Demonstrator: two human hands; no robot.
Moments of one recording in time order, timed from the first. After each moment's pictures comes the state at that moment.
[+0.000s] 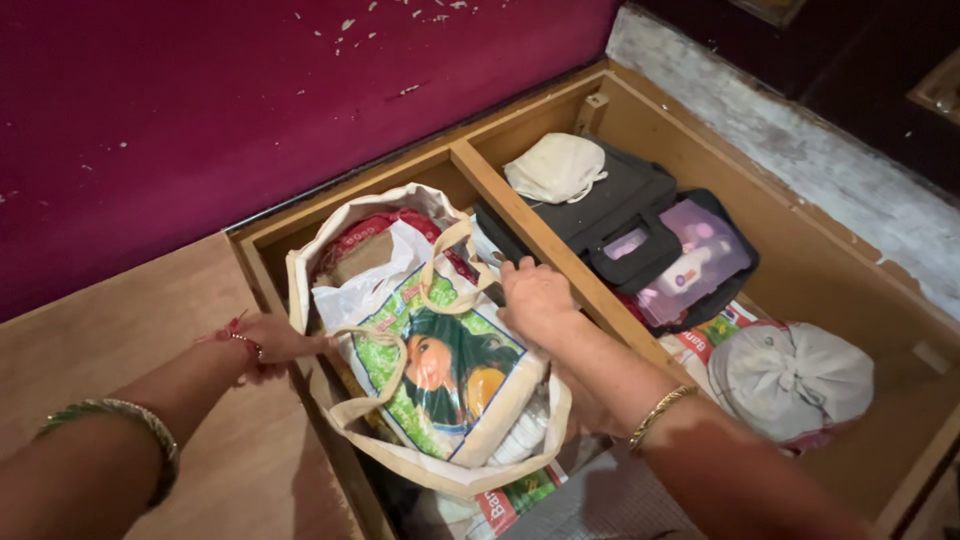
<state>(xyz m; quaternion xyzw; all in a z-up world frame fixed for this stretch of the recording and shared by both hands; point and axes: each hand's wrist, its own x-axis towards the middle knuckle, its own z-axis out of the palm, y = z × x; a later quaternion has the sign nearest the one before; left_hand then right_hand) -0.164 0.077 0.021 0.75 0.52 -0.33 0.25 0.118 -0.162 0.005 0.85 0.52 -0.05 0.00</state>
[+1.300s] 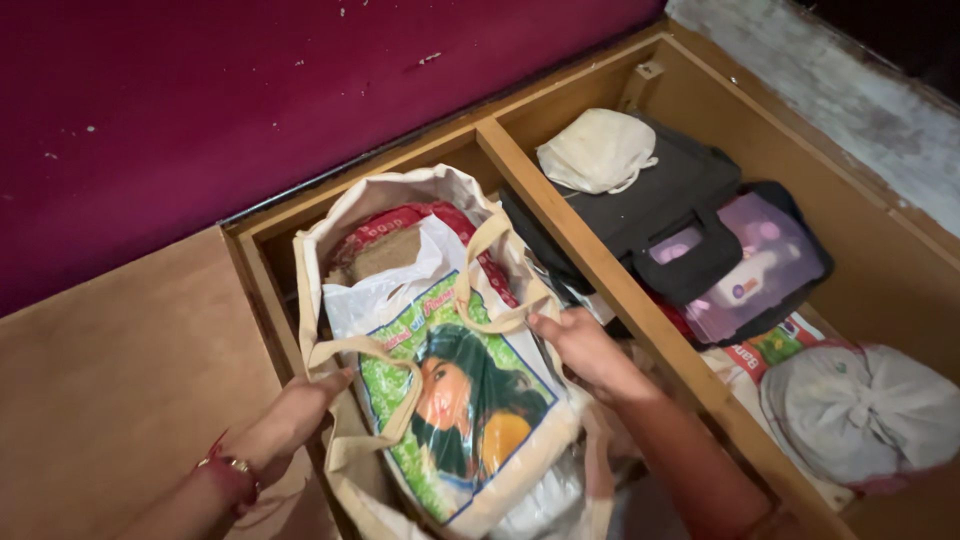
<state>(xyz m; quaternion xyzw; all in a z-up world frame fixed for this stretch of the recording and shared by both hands) -0.172 0.014 -0.027 0.57 0.60 -0.07 0.56 0.141 -0.174 -0.063 0.73 0.16 -0.47 -0.48</state>
